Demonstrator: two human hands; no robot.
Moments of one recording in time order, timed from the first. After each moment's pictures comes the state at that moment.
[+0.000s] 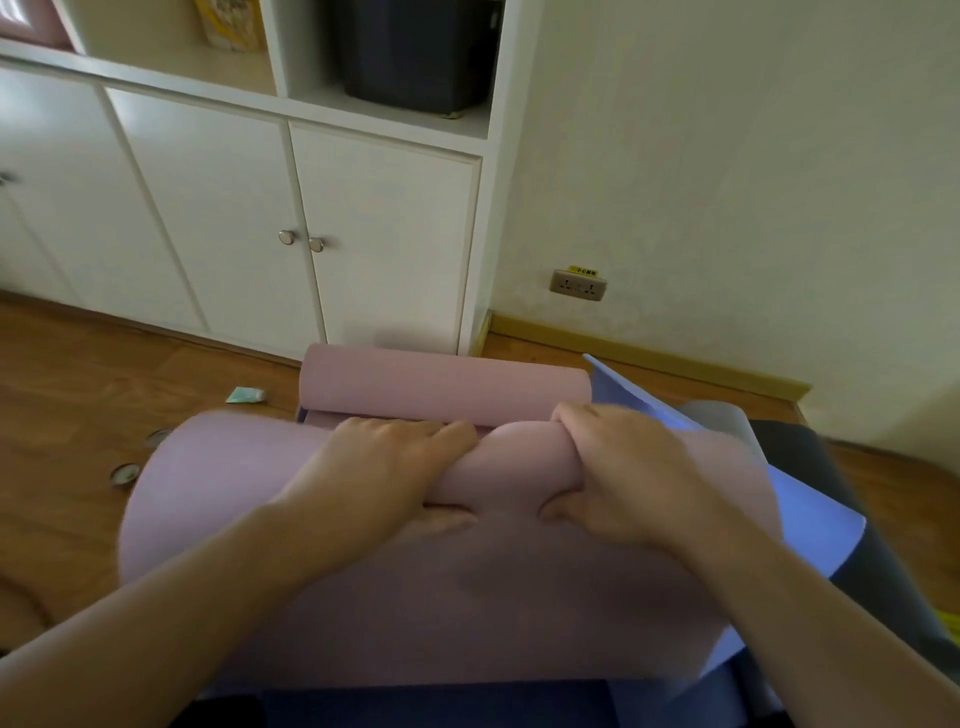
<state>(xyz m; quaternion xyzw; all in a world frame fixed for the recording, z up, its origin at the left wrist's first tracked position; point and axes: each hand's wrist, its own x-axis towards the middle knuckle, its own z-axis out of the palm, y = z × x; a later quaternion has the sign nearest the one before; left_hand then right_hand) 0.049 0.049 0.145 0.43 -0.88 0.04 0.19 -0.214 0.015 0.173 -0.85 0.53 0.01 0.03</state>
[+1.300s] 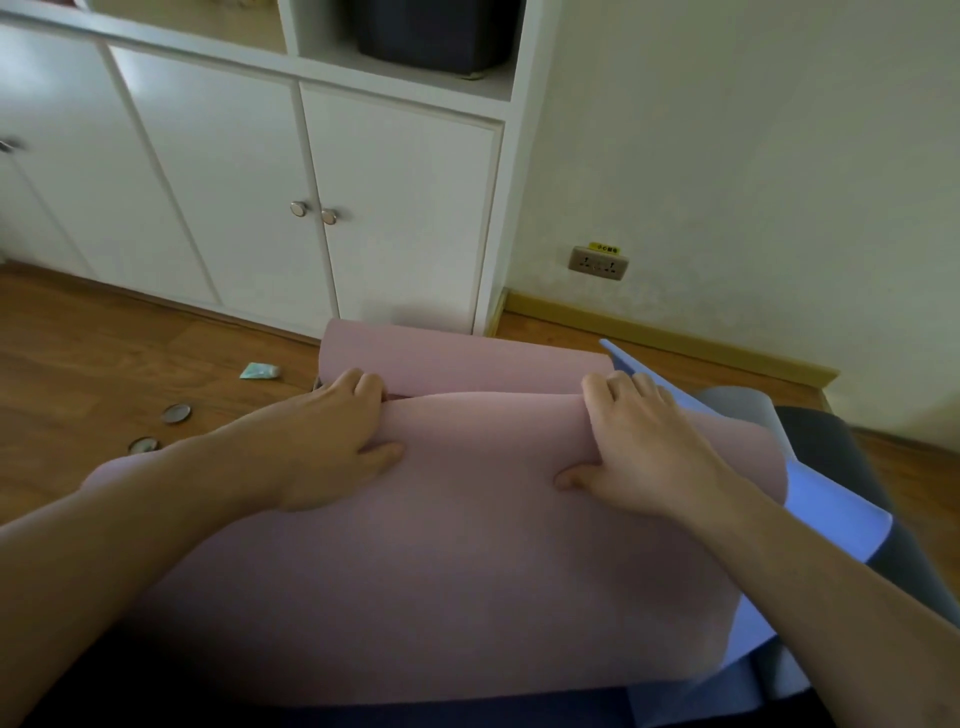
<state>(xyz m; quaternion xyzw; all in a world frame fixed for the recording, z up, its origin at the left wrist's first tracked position) 0.103 0.027 0.147 0.62 -0.78 -0.13 -0.04 -0.209 -0.011 0.147 -0.82 0.57 0.08 0.00</state>
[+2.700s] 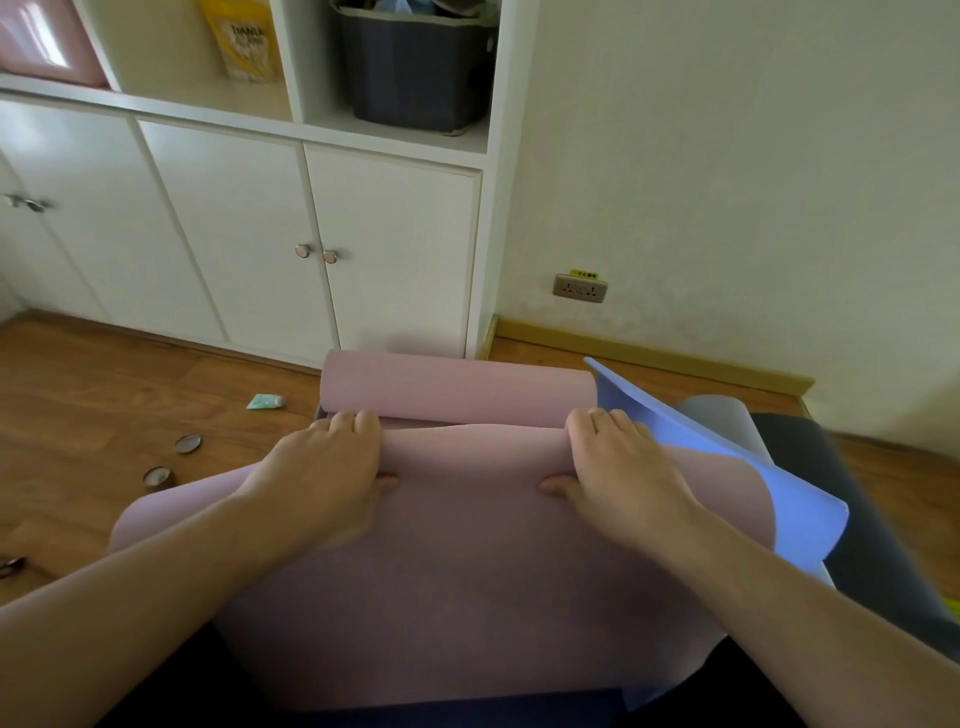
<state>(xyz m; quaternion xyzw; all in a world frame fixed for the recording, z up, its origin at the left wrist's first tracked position) 0.086 0.070 0.135 0.63 -0.78 0.05 0.02 -0.212 0.042 0.149 -0.82 0.57 0.02 -0.03</state>
